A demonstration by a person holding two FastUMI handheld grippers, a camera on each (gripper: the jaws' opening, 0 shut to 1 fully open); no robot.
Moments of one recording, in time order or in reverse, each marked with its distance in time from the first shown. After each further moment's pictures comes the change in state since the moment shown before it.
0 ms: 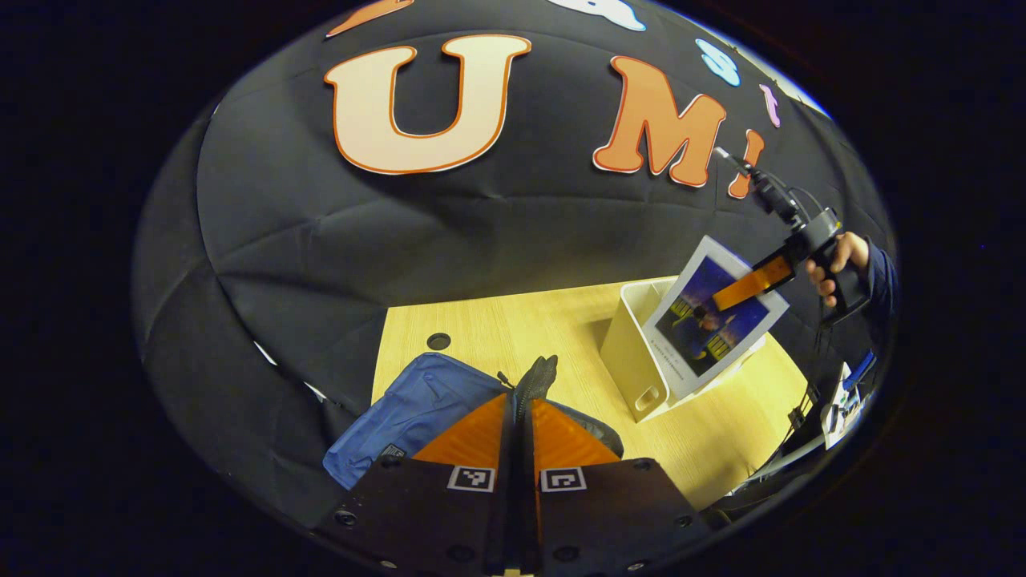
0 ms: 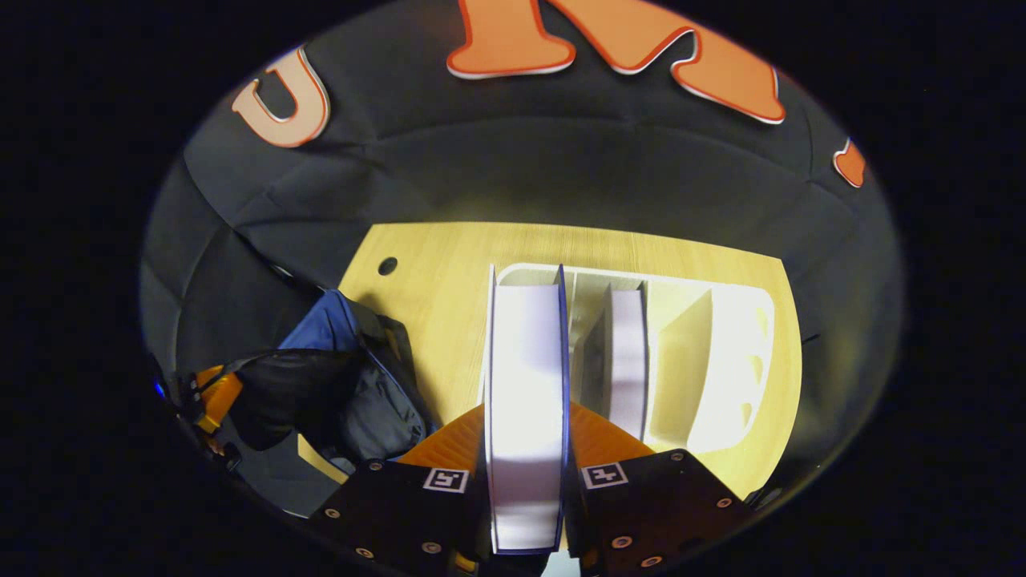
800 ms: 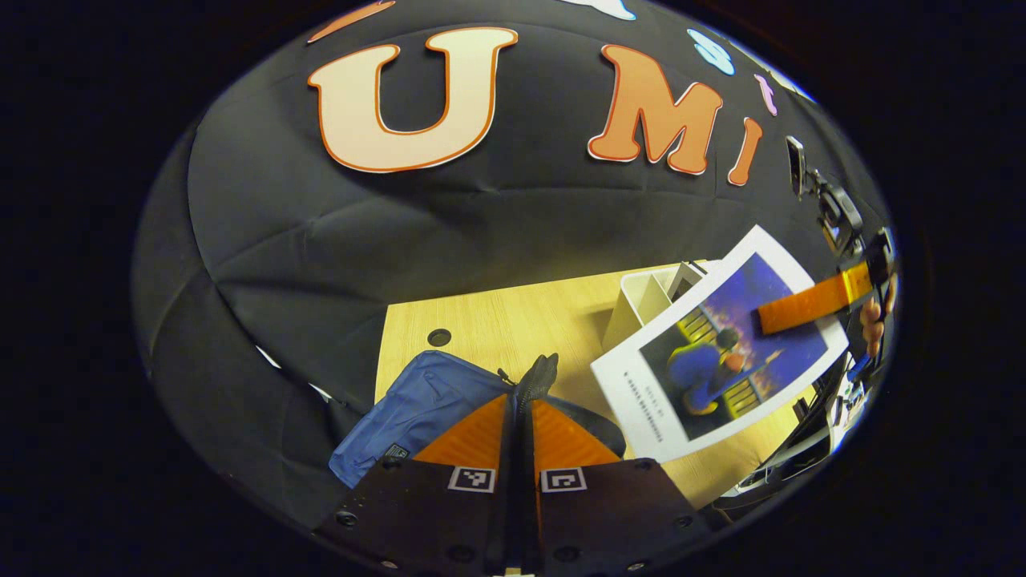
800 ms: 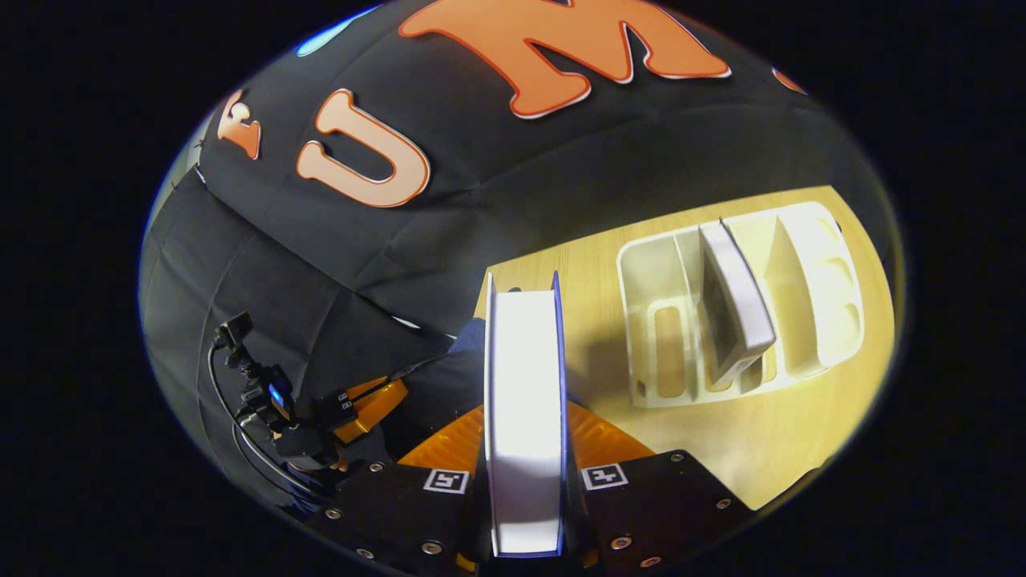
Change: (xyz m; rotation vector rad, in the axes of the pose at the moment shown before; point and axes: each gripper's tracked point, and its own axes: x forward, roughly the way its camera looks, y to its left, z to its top) left arm 0.004 -0.004 0.001 0.033 0.041 0.006; right arm -0.037 0.125 -0.059 0.313 -0.091 0.417
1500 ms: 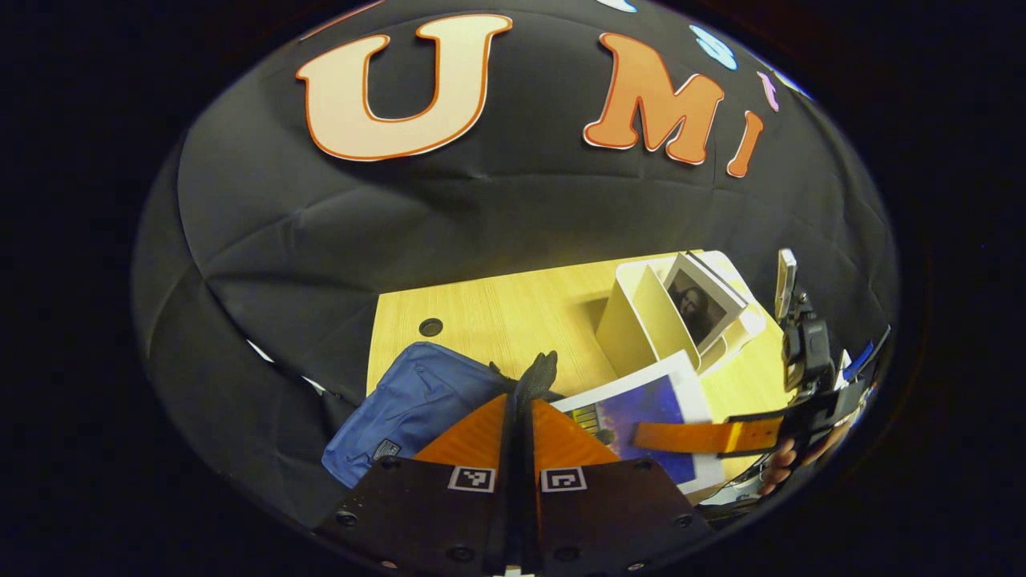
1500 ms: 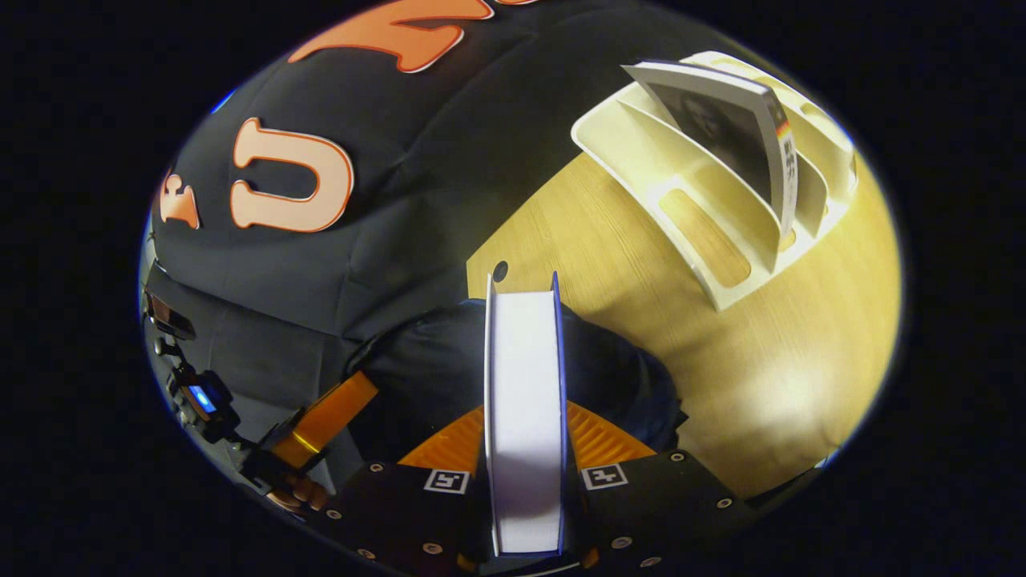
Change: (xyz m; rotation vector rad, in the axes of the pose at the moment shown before) left arm 0.009 -0.010 -0.004 0.003 0.056 -0.027; right arm 0.108 0.004 -0.098 0.359 -0.074 -0.005
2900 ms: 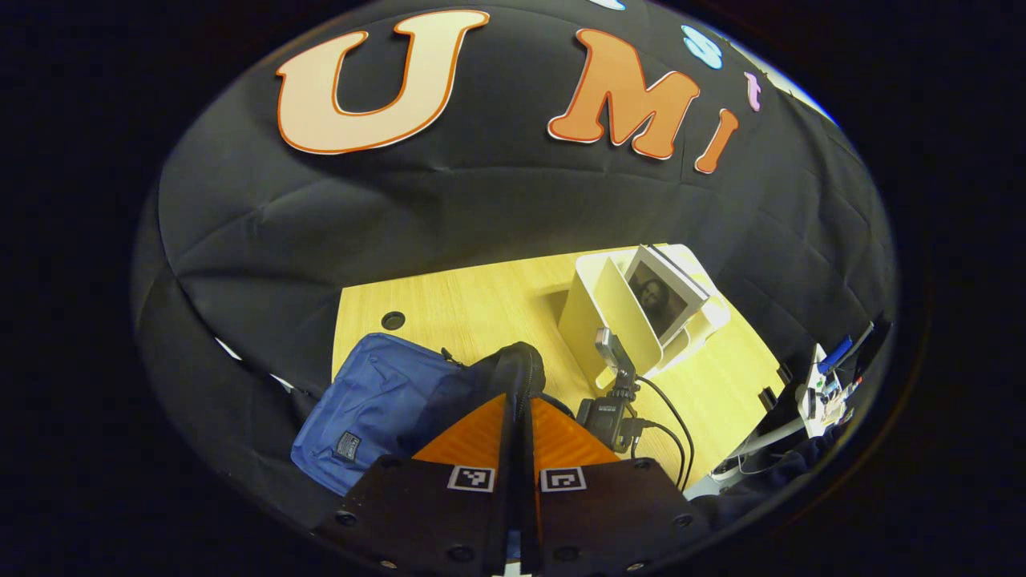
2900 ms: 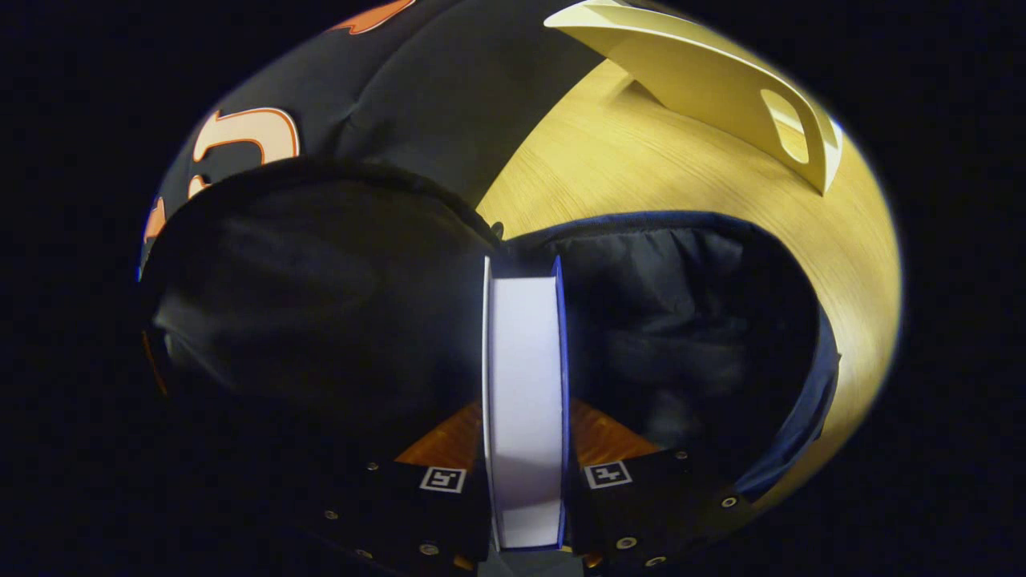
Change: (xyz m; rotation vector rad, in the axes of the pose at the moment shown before) left arm -0.005 -0.027 -0.005 -0.018 0.021 -0.115; right arm 0.144 0.013 -0.072 0.124 0.071 -0.006
